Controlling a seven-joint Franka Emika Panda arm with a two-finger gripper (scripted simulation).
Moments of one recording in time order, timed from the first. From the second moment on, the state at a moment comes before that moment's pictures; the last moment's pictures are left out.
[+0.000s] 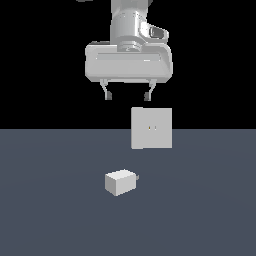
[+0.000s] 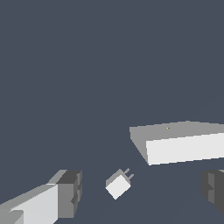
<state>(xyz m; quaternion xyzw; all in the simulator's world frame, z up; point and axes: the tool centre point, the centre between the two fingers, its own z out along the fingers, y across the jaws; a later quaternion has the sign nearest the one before) 0.007 0.000 0.176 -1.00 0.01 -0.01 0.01</state>
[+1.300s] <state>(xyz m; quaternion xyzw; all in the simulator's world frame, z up) -0.033 -0.005 0.135 -0.98 0.17 -0.04 -0.01</state>
